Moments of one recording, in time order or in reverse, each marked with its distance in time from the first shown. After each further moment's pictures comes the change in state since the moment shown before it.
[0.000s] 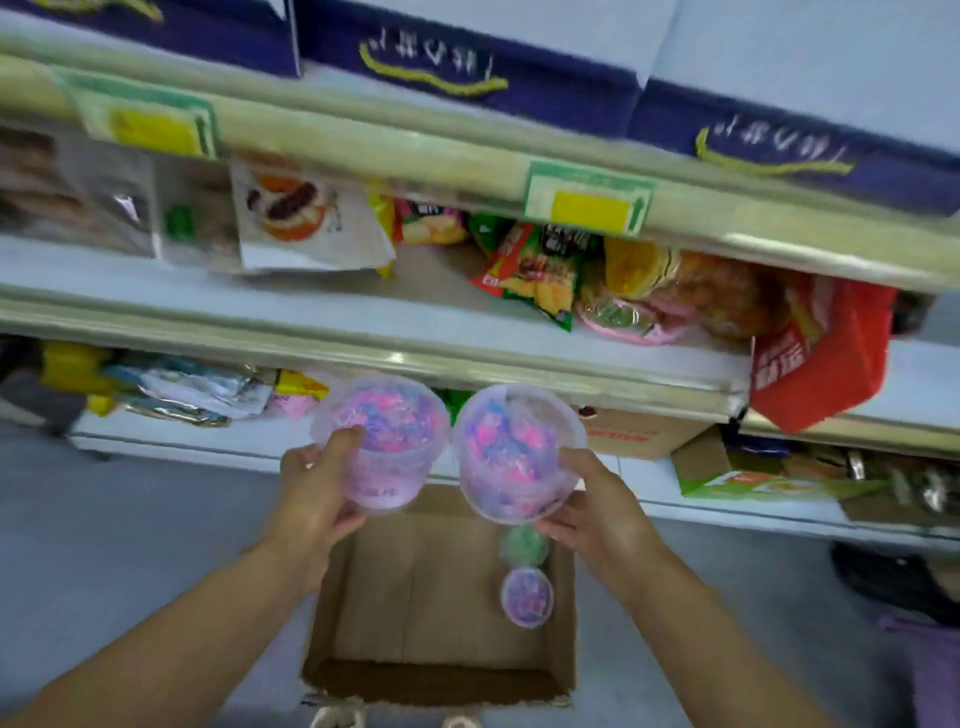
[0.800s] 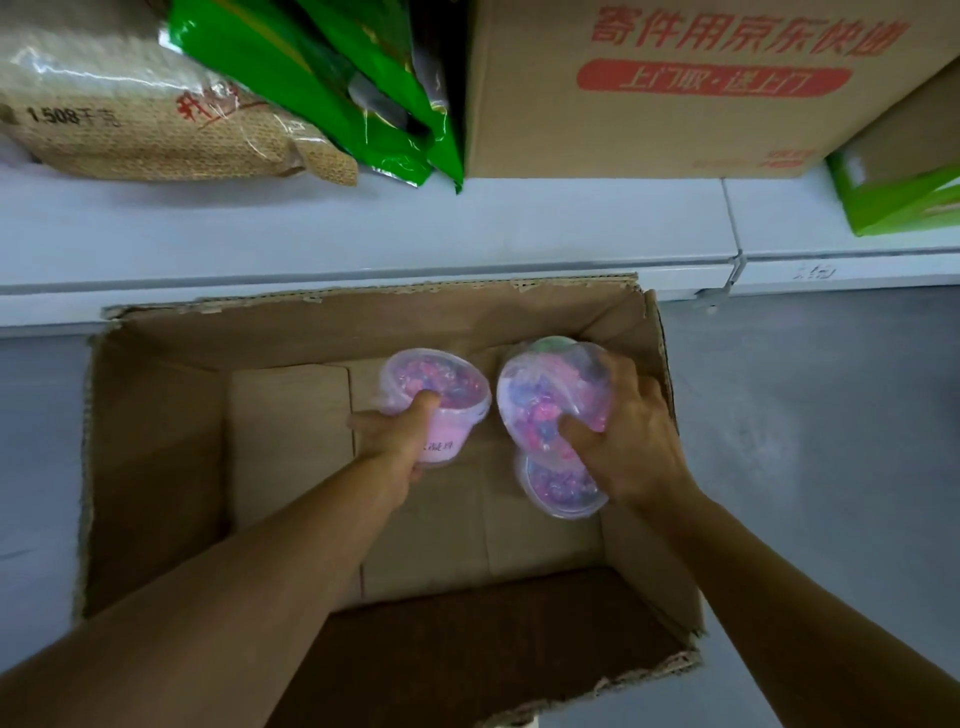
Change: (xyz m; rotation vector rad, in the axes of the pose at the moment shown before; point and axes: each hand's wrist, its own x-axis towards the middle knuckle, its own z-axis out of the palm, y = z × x) left_hand 0.312 -0.419 0.118 0.401 -0.002 -0.384; right_hand 0.346 0.332 -0.105 -1.065 0.349 -0.255
